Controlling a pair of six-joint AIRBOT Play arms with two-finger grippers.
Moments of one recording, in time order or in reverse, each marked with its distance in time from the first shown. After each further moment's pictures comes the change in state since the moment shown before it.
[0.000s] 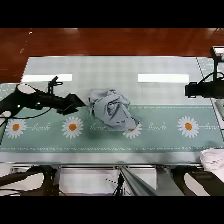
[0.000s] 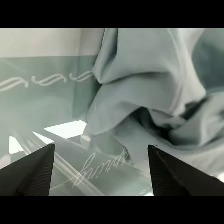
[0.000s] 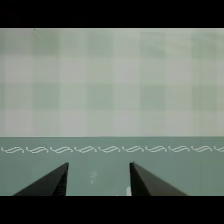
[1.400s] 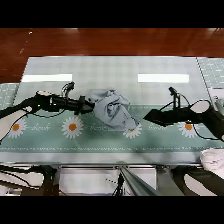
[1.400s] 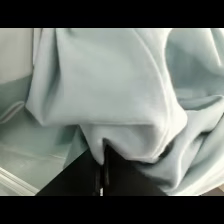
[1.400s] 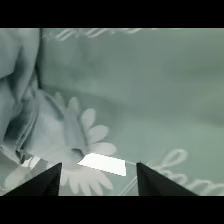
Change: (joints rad) left arm -0.060 -0.245 0.021 -0.364 -0.097 0.295; right arm 0.096 -0.167 -0.385 0.811 -0.077 -0.238
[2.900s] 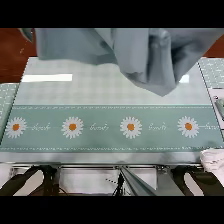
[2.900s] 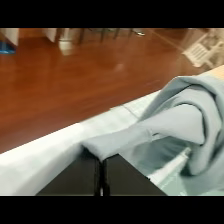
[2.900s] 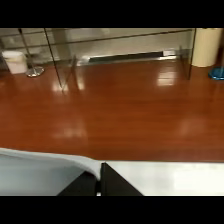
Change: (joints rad) left arm 0.304 0.624 0.819 0.132 -0.058 -0.082; right arm -0.130 0.420 0.697 -0.488 -0.141 0.151
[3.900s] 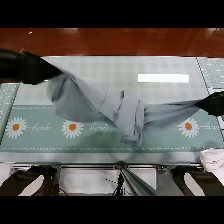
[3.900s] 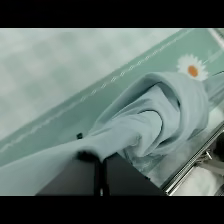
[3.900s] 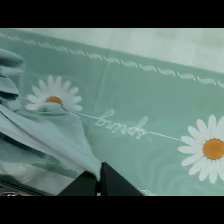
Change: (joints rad) left arm -0.429 0.063 -0.271 0.527 -0.164 -0.312; right arm -0.004 -0.085 -0.055 0.018 0.835 -0.088
